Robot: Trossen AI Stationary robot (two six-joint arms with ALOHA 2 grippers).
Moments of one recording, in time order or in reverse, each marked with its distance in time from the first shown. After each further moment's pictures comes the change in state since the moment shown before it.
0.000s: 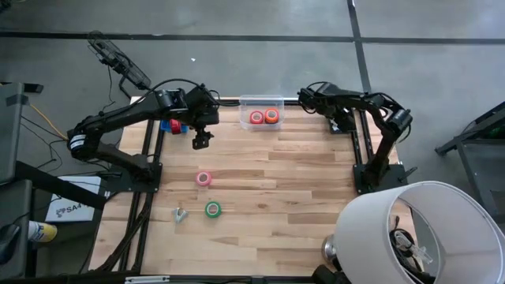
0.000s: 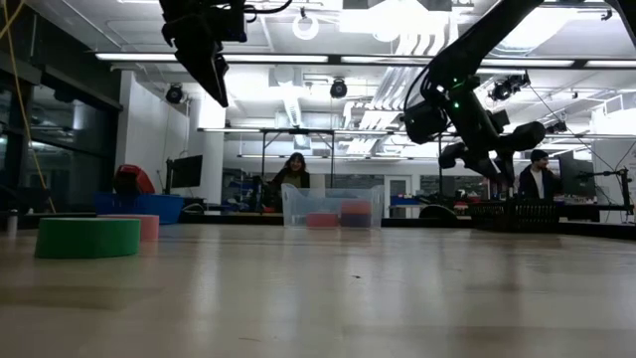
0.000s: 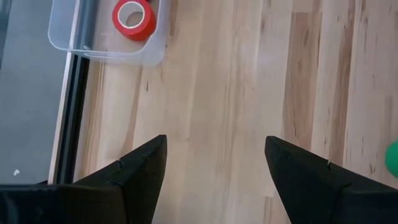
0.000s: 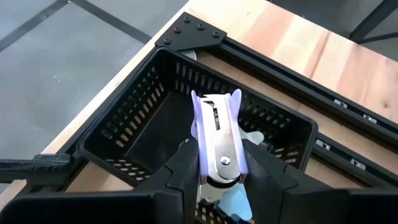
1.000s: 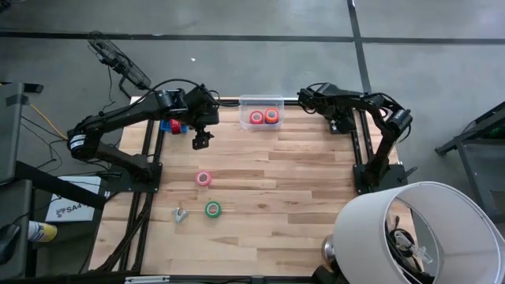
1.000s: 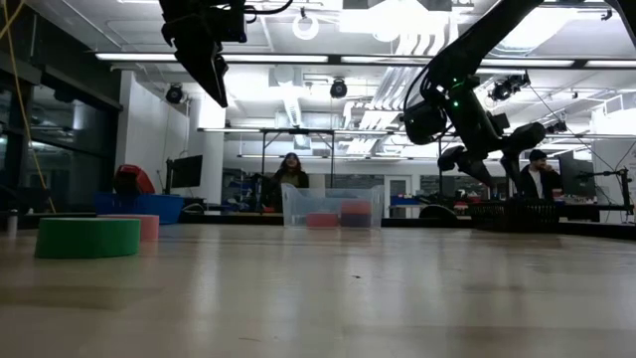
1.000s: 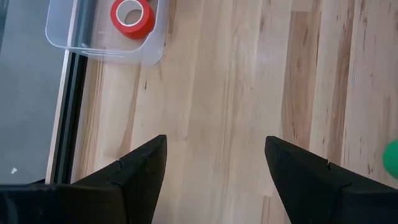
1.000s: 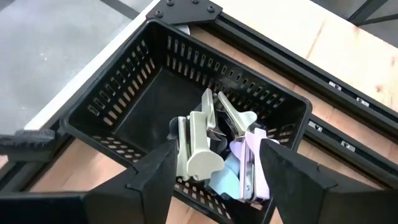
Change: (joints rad) left arm 0.000 0.000 0.000 -0.005 0.002 -0.008; right arm 0.002 0.000 0.000 0.000 -0.080 -0.019
